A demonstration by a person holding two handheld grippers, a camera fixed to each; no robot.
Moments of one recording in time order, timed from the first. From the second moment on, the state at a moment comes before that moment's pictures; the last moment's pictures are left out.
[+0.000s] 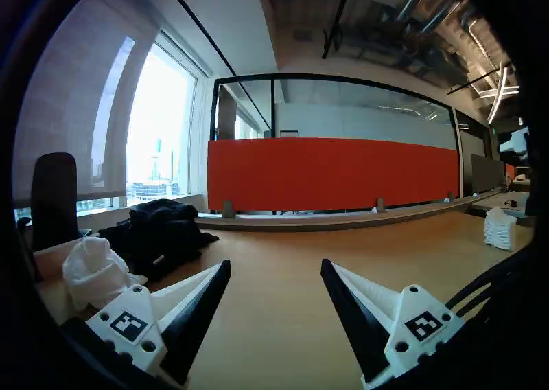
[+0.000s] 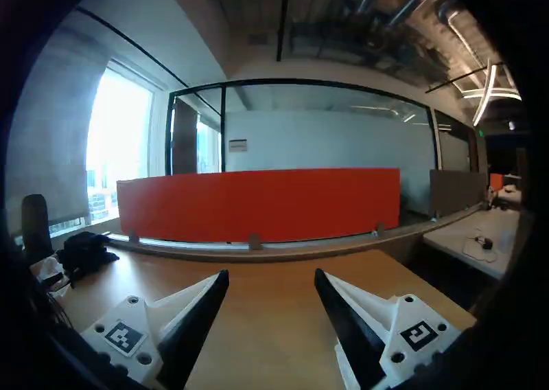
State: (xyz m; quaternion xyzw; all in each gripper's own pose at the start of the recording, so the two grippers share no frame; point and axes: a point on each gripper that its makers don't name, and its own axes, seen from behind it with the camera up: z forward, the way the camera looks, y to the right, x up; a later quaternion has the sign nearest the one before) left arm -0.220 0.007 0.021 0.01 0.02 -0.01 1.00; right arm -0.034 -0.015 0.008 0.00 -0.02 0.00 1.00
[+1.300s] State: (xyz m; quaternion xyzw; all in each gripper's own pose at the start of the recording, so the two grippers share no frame) left arm -0.222 0.007 0.021 0.01 0.03 -0.01 1.00; right arm -0.144 0.024 0.014 -0.01 0.01 0.03 1.00
